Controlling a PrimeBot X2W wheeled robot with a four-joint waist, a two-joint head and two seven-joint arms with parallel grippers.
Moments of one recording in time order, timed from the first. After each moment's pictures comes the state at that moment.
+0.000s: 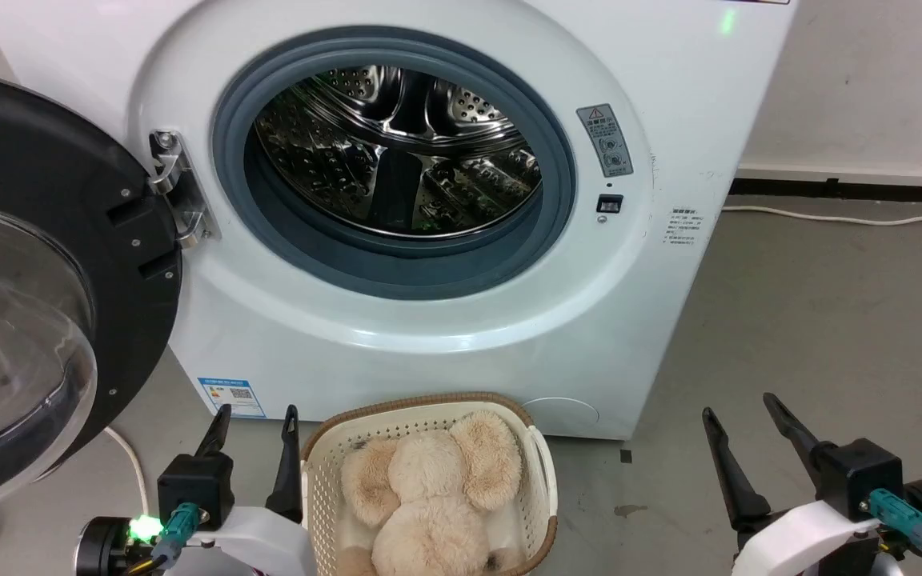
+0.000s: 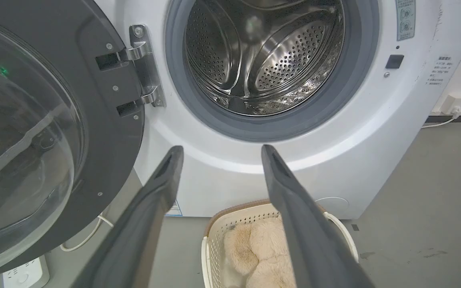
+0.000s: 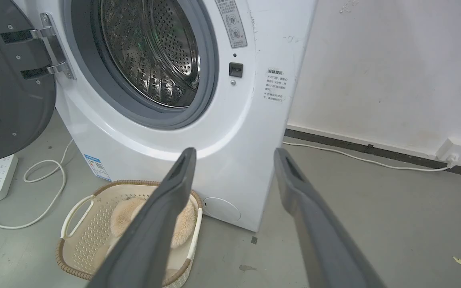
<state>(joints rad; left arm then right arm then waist) 0.02 0.05 -0.01 0.01 0.00 0.01 0.00 0.01 -0.05 0.00 0.01 0.02 0.13 -0.01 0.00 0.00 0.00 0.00</state>
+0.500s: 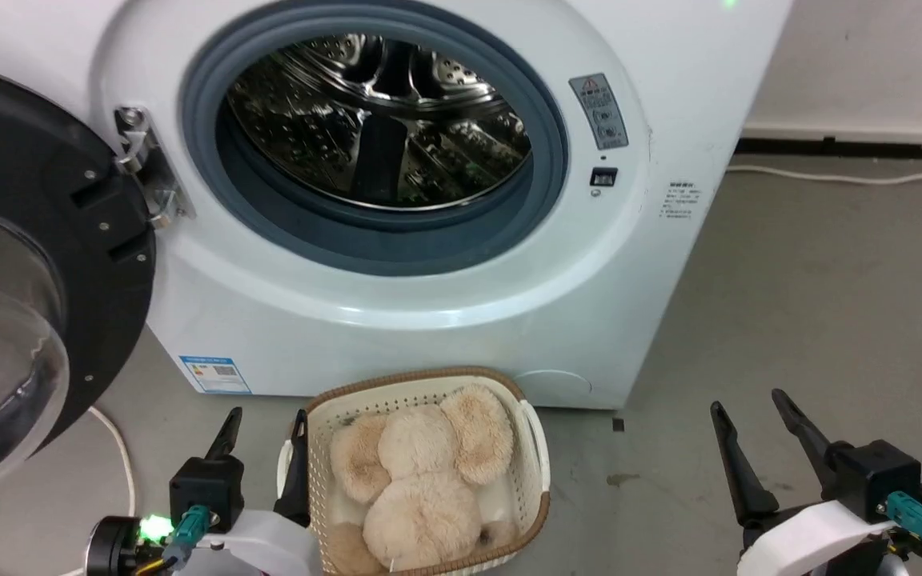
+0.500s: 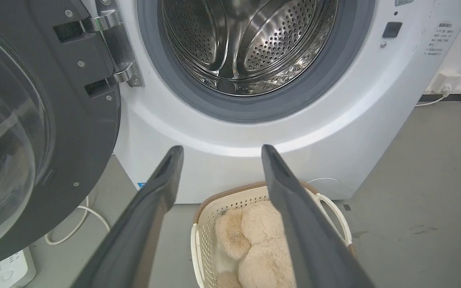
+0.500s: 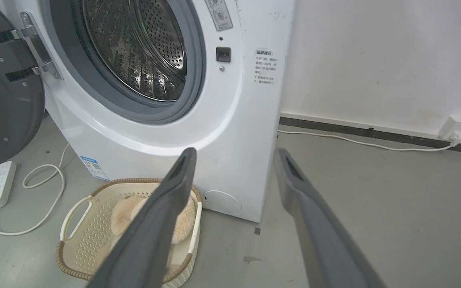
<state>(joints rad) 0.01 0.06 -0.02 0.04 0.00 0.00 -0.04 0.01 -0.05 -0.01 0.01 0.05 0.13 -0.04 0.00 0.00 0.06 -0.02</state>
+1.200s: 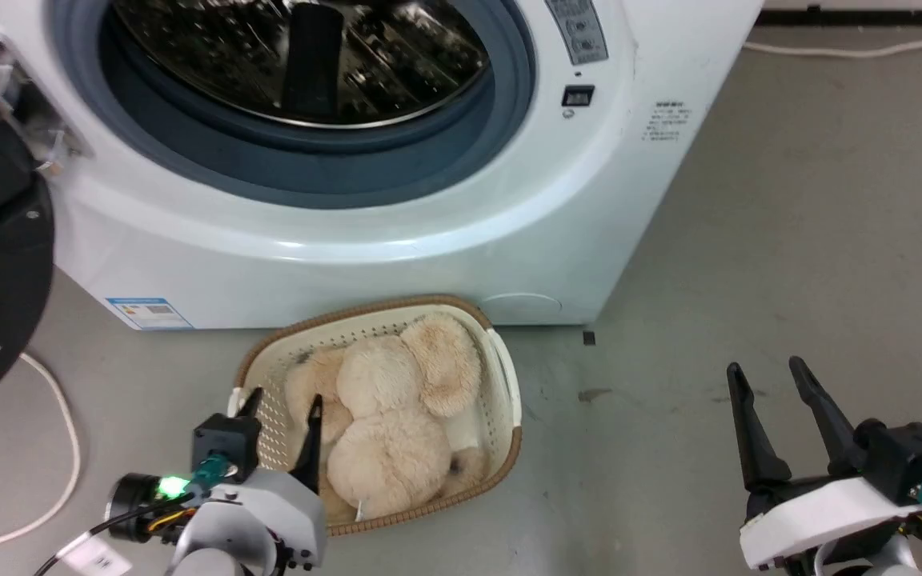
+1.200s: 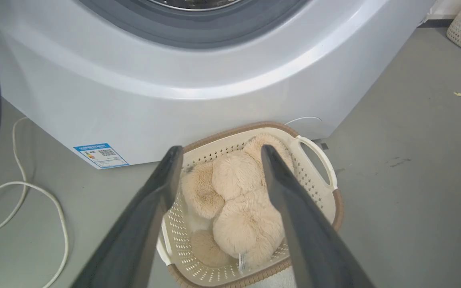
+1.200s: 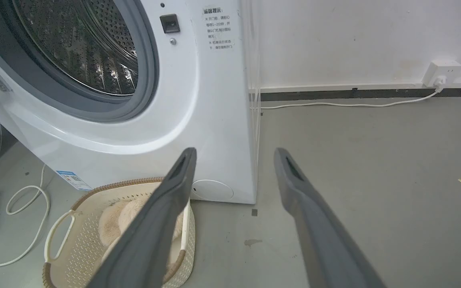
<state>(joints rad) -0.14 0.12 -0.07 0.26 -0.06 -0.04 -0.04 -0.03 -0.05 -0.01 0.00 0.17 0.13 -0.09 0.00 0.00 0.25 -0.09</state>
